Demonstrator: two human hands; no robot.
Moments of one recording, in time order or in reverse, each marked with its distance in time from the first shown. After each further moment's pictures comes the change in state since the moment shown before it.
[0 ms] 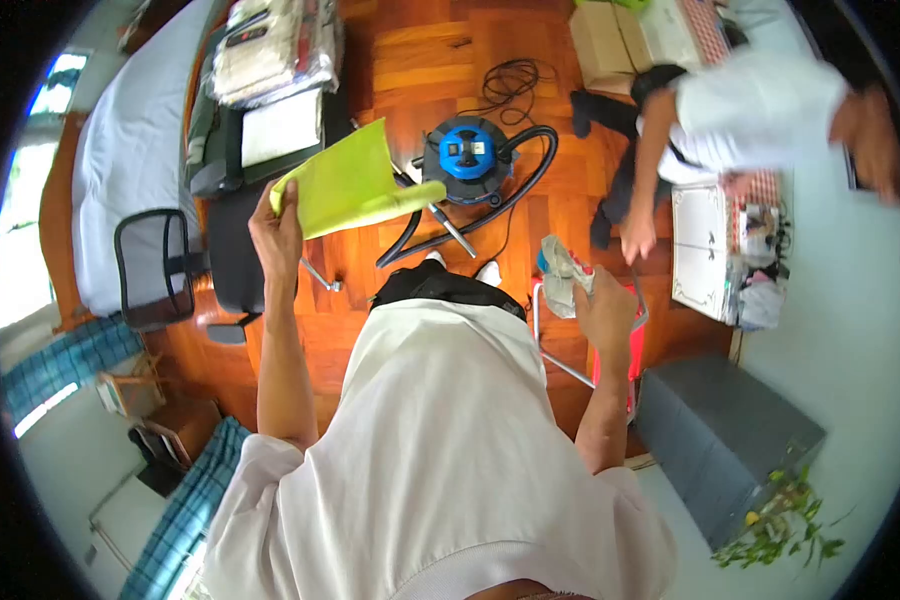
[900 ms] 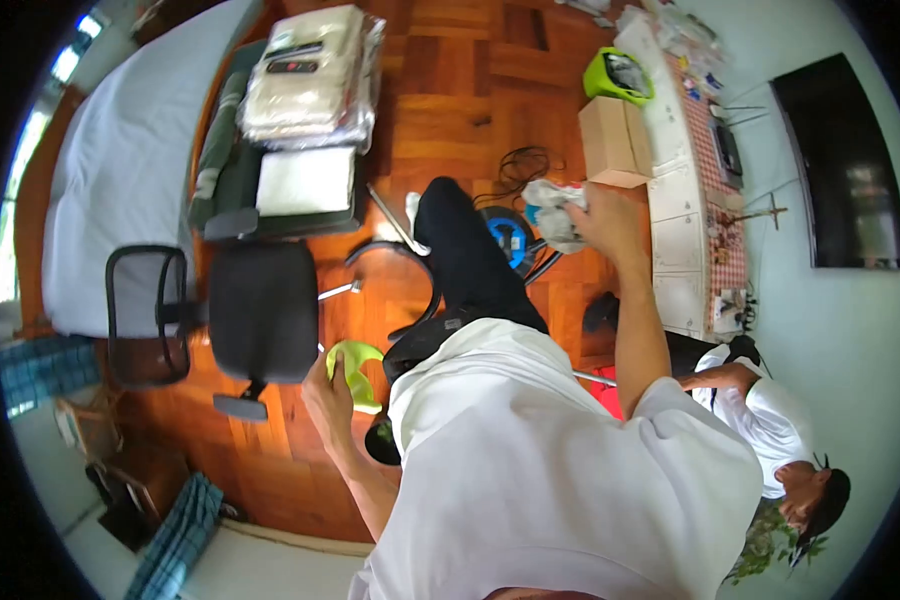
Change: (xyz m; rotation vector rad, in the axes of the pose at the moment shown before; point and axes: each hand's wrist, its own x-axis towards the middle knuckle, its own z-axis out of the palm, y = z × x) left_hand -0.030 -0.112 -0.122 0.317 0.041 -0.174; right_hand 0.298 -0.226 -0.023 -0.290 0.011 -0.253
